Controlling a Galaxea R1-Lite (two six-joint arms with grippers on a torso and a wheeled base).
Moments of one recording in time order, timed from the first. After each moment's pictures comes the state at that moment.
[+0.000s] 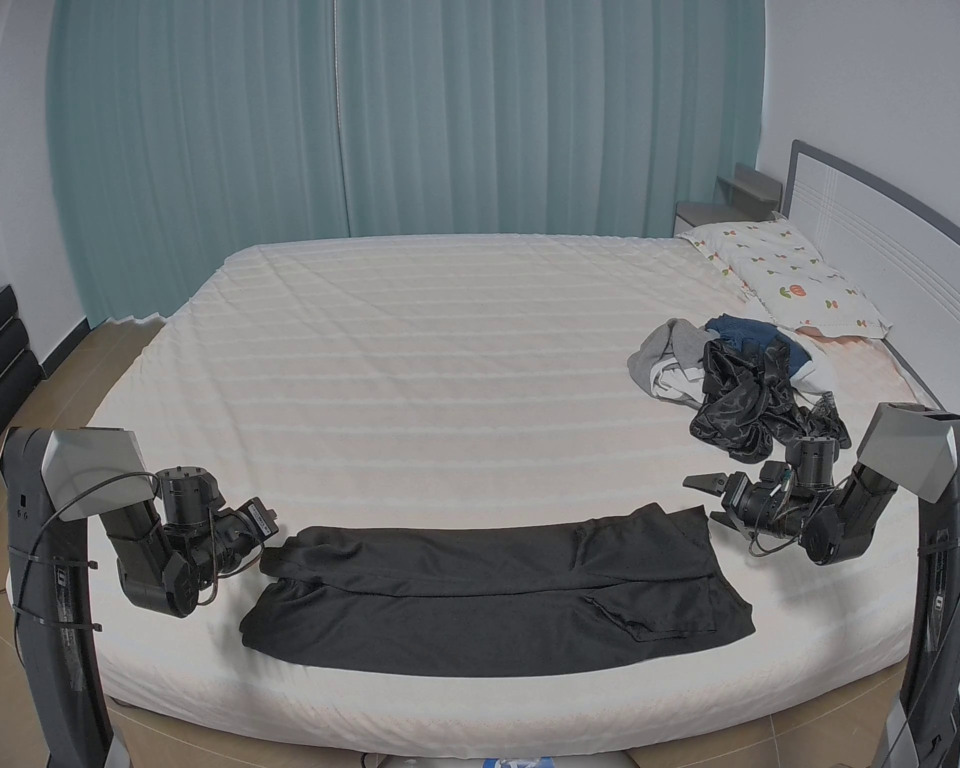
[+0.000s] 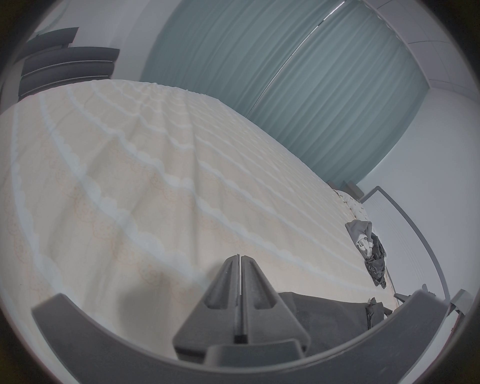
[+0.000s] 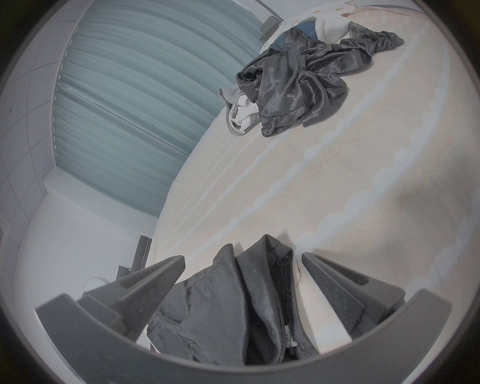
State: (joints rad) left arm 0.04 2.41 -0.72 -1.23 -0.18 -0.58; right arm -0.04 2.45 -0.93 -1.00 0.51 0.68
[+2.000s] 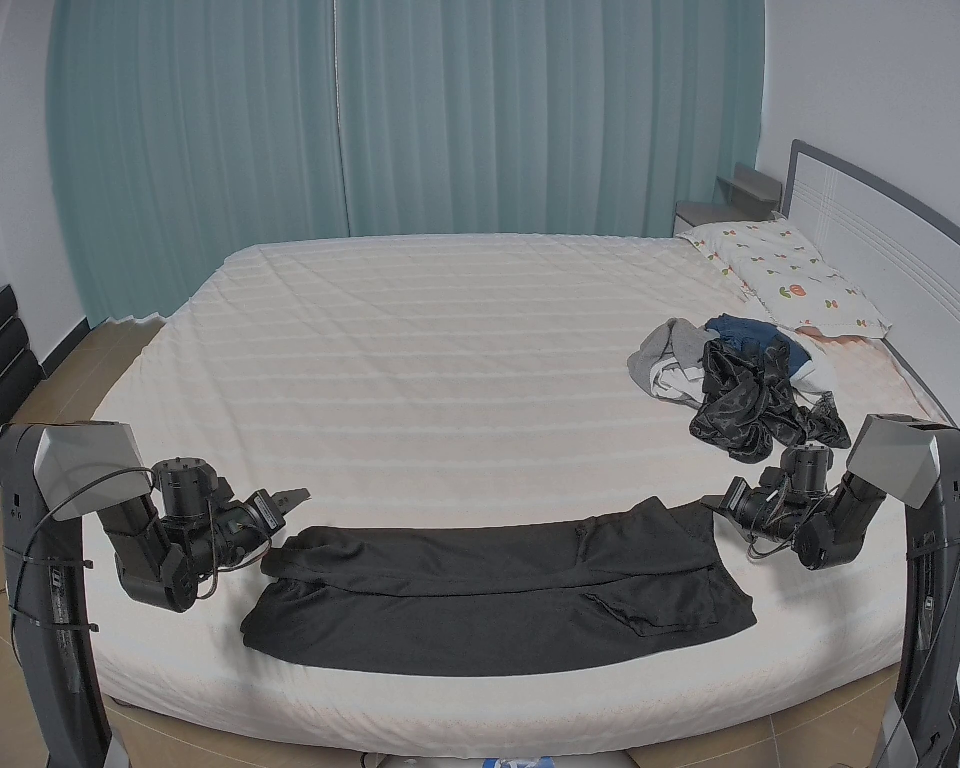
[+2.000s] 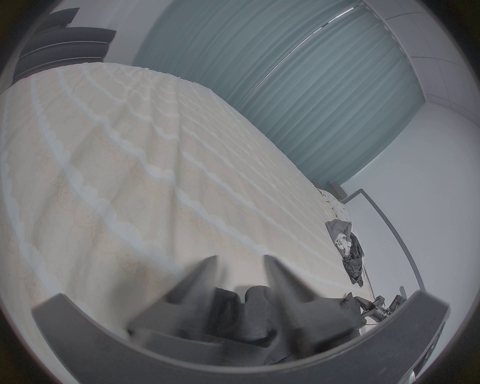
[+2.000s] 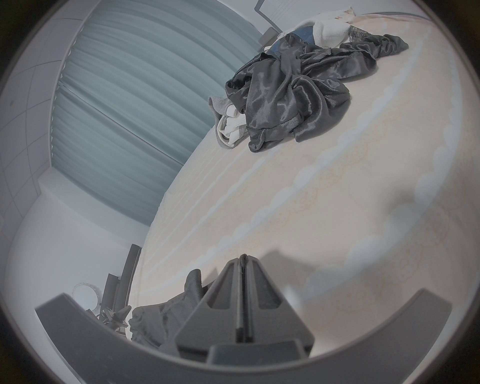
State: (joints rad) left arm 0.02 2.38 -0.73 -1.21 -0.36 -0.64; right arm -0.06 2.52 -0.99 -1.04 0.44 0.68
